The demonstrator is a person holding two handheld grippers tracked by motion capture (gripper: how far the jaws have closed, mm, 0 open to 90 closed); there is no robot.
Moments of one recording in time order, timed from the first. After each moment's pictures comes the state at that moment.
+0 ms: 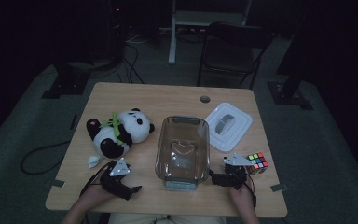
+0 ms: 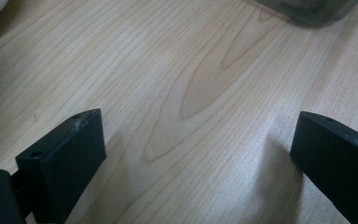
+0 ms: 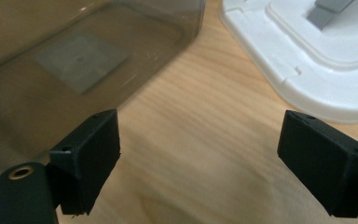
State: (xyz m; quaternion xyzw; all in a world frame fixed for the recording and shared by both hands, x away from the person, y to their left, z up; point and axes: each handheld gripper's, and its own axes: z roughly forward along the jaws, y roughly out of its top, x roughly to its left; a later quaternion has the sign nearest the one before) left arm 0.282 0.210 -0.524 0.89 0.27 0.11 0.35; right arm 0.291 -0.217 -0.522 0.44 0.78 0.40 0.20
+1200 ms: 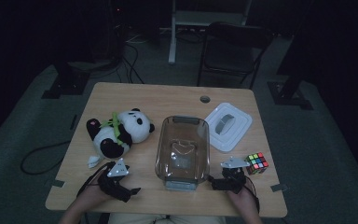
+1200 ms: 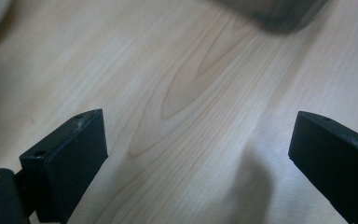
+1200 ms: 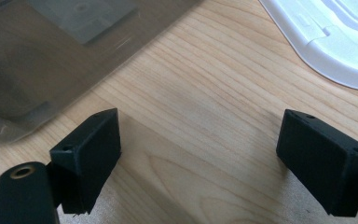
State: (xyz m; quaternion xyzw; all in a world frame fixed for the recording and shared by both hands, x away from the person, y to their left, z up) left arm 0.273 0.211 -0.502 0.89 0.26 0.10 0.35; right arm 0.286 -0.214 -0.528 0.42 0.81 0.35 0.18
